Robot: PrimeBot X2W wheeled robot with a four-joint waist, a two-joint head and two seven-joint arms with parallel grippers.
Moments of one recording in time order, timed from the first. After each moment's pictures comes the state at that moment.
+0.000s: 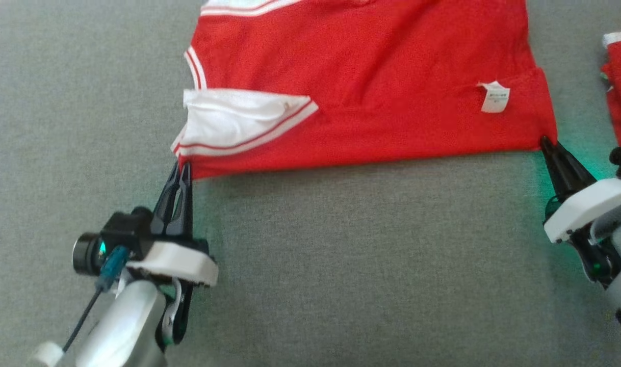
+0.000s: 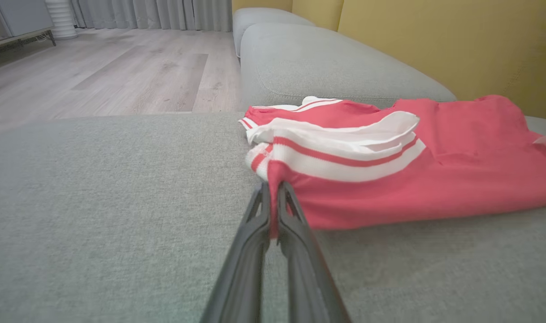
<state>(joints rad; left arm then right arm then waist) -0.33 0.27 -0.50 0.31 -0.49 0.16 -0.20 -0.52 -0.52 0.57 0.70 0.80 0.13 -0.18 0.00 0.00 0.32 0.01</state>
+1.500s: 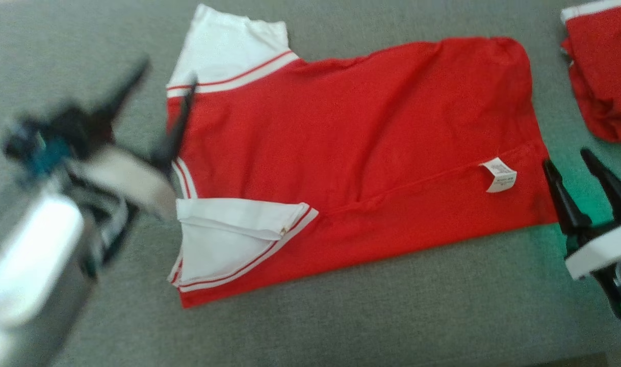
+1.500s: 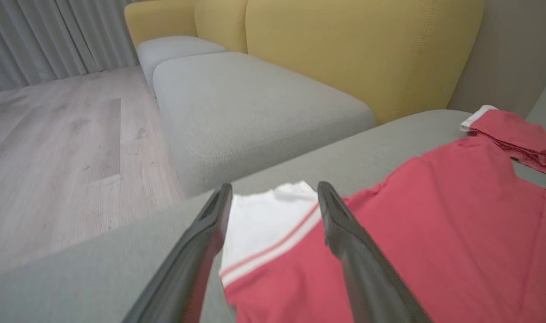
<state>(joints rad) -0.47 0.52 -0.52 -0.06 -0.51 0.07 0.15 -0.21 -0.59 0.34 0.33 0.61 0.13 -0.20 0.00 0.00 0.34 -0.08</state>
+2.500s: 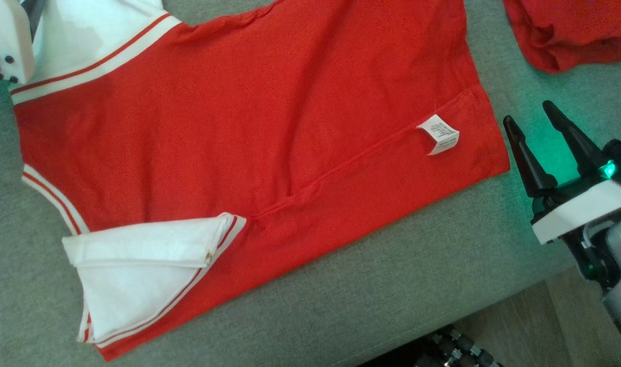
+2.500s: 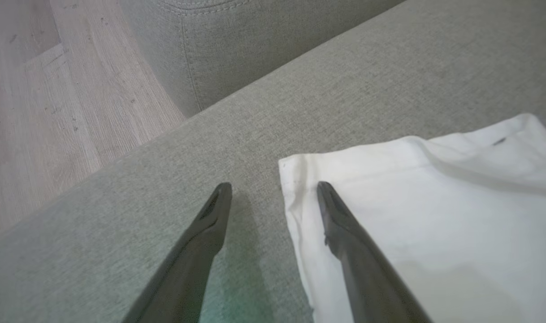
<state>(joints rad) -1.13 0.62 -0.63 0.62 -0.64 -0.12 0.60 -0.38 -0.54 0.43 0.30 0.57 0.13 -0.18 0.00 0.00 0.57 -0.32</state>
